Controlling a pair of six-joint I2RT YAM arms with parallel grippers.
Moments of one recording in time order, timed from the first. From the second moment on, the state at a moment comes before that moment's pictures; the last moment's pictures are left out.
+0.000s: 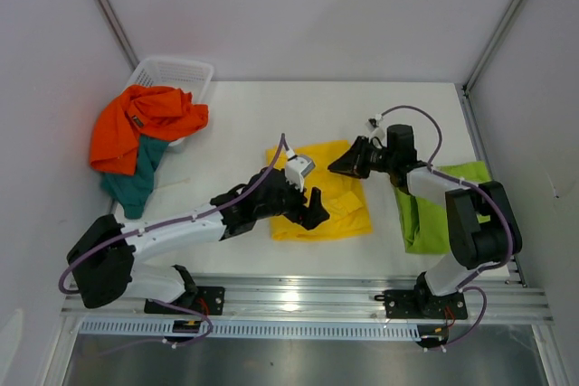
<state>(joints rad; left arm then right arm) -0.94 1.32 0.75 0.09 0.13 -0.40 0.25 1.63 0.84 0.28 -0.80 0.83</state>
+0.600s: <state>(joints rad) -0.82 1.13 0.75 -0.10 0.06 -0.44 0.28 1.75 0.74 0.10 -0.75 0.69</state>
